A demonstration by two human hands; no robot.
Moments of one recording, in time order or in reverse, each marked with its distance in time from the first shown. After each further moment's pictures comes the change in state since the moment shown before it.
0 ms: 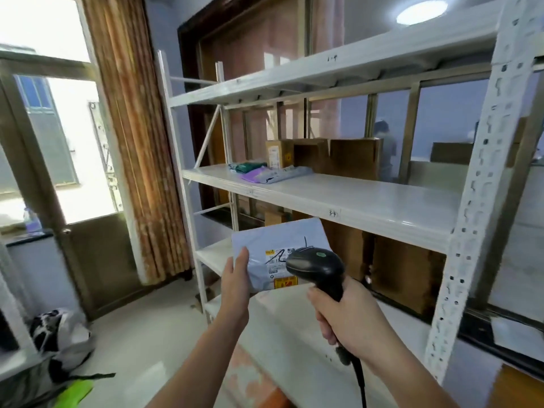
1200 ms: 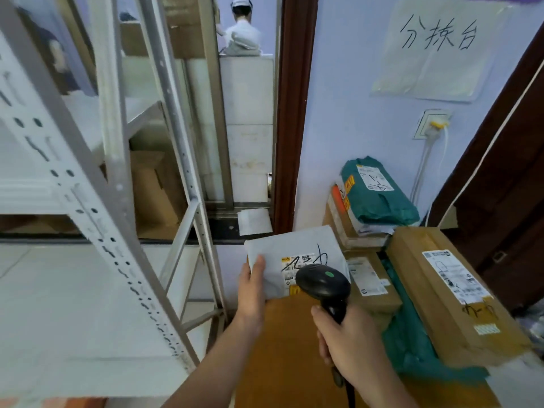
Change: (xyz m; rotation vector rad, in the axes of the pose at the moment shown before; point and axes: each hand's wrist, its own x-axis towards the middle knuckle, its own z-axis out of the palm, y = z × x) left_hand -0.256 -0.329 0.455 0.049 -0.806 -0.636; right_hand -0.141 0.271 -0.354 -0.009 0.688 0.633
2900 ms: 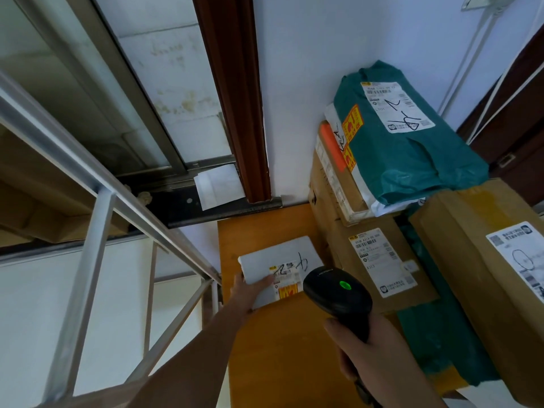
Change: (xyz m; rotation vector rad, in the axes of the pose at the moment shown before) left_hand 0.228 -0.177 -0.051 0.473 0.089 -0.611; right_hand 0.160 0.072 -0.016 0.176 -0.125 0.370
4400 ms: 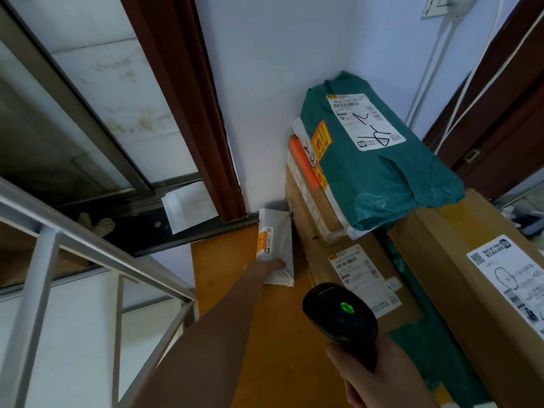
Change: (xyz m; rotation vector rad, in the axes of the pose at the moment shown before) left_hand 0.050 0.088 0.102 0.284 -0.113 -0.111; right_hand 0.018 -0.001 -0.029 0.050 0.083 0.047
